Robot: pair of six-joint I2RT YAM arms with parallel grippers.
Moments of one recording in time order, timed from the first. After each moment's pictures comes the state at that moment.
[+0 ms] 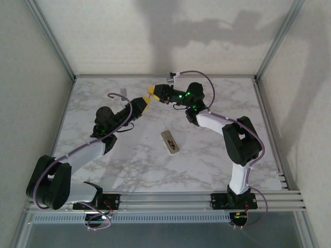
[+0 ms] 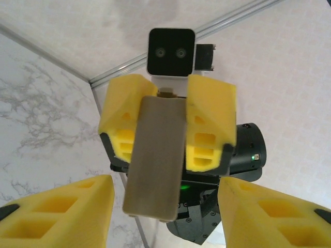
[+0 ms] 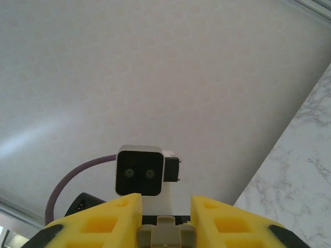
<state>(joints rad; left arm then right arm) -0.35 1.32 0.65 0.80 0.54 -1.21 0.56 1.90 1.26 0.93 -0.87 1.30</state>
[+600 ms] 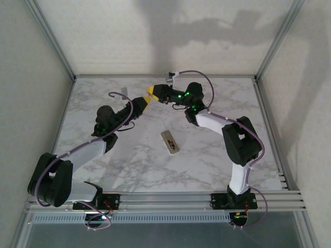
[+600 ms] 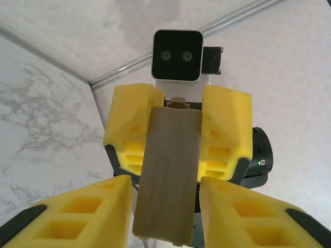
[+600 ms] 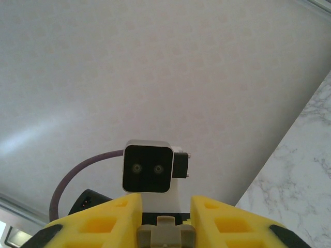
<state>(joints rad) -0.35 1.34 0.67 0.82 0.54 -1.21 0.57 1.90 1.26 0.93 -0.87 1.30</state>
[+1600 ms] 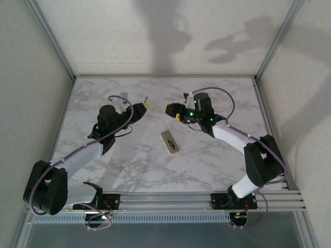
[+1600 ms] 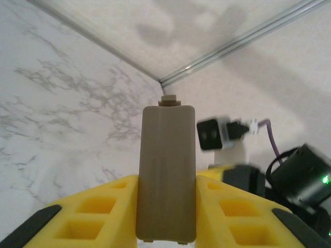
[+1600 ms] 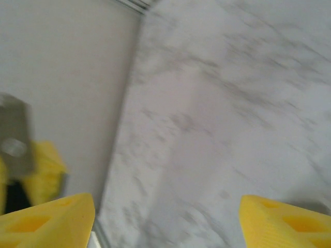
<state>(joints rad) -0.35 1.26 0.67 0.45 0.41 -0.95 0.52 1.55 0.94 0.10 -0.54 0.81</state>
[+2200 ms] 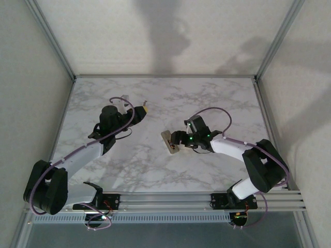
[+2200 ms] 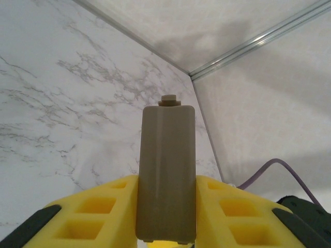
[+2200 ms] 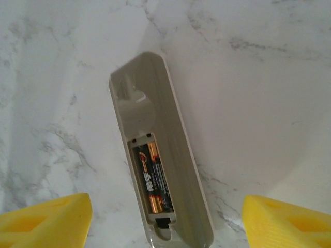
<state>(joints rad) -0.35 1.27 0.67 0.36 0.35 -0.87 0.65 1.51 0.73 -0.12 -0.27 0.68</state>
